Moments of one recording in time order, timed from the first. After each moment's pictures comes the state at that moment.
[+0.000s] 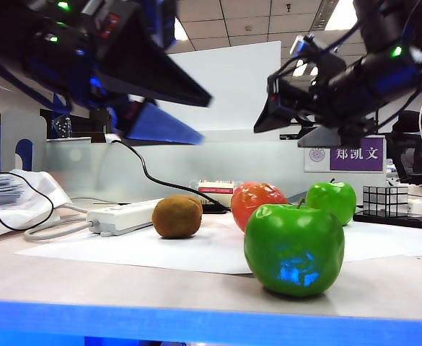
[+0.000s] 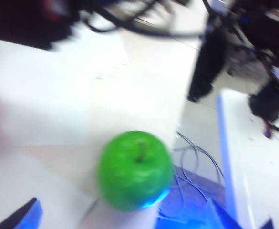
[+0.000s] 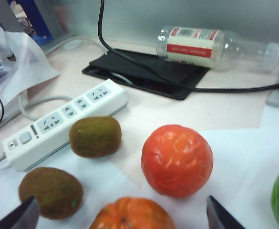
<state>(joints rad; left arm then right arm) -0.50 1.50 0.89 -0.13 0.94 0.37 0.35 1.56 0.77 0.52 -0.20 0.18</state>
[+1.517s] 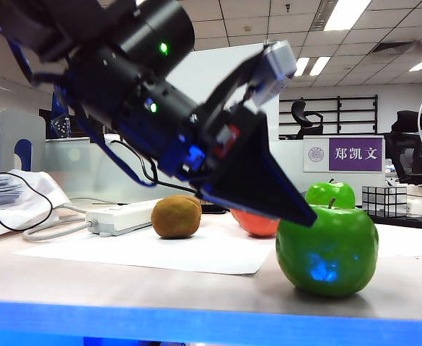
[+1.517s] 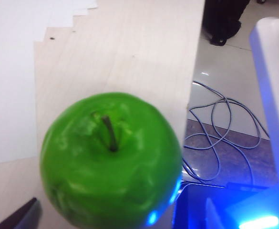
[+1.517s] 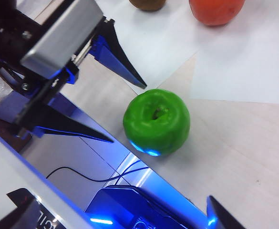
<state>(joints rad) -0.80 1.71 0.89 0.07 0.59 0.41 0.36 0.50 0.72 -0.92 -0.38 0.10</state>
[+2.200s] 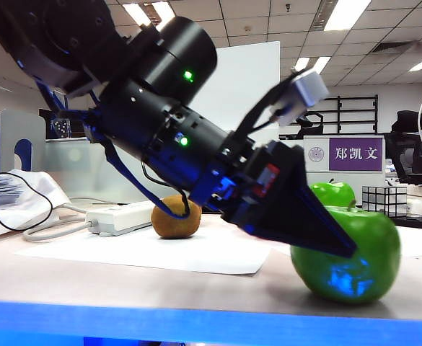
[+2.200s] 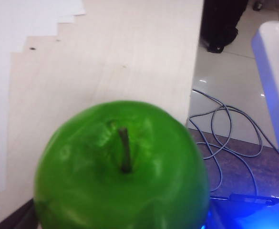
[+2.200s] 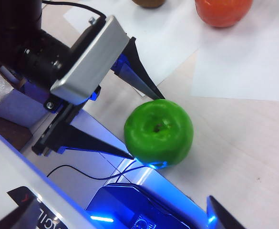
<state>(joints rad) -0.85 1.81 0.89 0.23 0.58 0.37 0.36 0.50 0.72 -0.92 -0.38 0.10</state>
